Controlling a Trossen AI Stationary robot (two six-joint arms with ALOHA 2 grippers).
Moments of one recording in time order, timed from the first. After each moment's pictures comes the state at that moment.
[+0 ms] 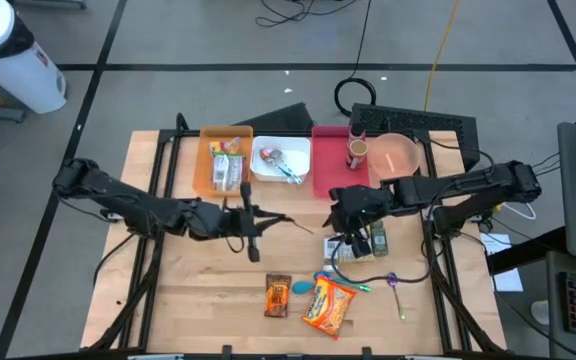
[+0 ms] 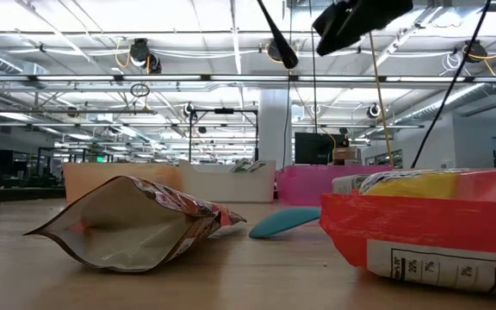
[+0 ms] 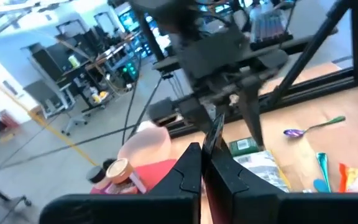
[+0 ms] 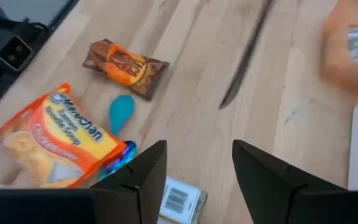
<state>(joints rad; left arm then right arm) -0.31 1.32 0.96 0.25 -0.49 0.35 0.11 1.32 1.10 -0.55 -0.13 -0.20</state>
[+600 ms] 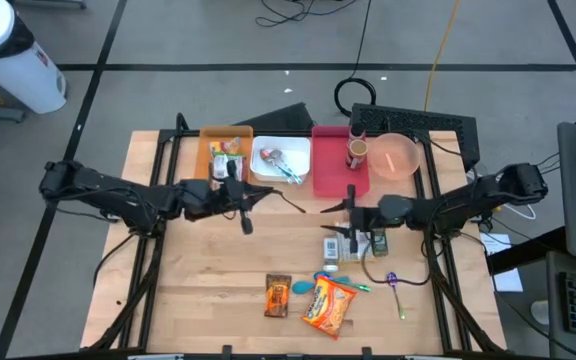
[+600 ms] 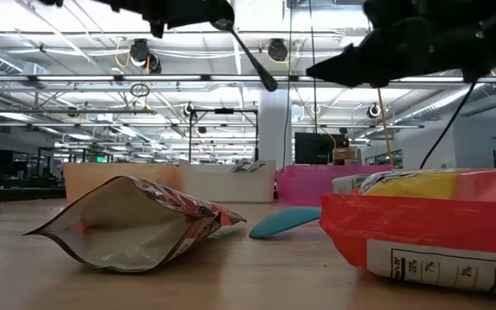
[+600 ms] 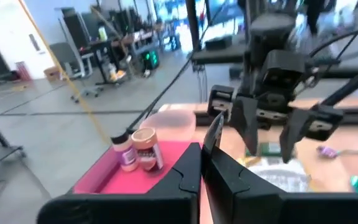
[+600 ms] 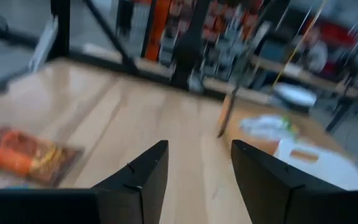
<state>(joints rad) -0.11 1.17 0.73 0.39 -0.40 0.14 0.10 1.25 0.39 0.77 0.11 -0.25</state>
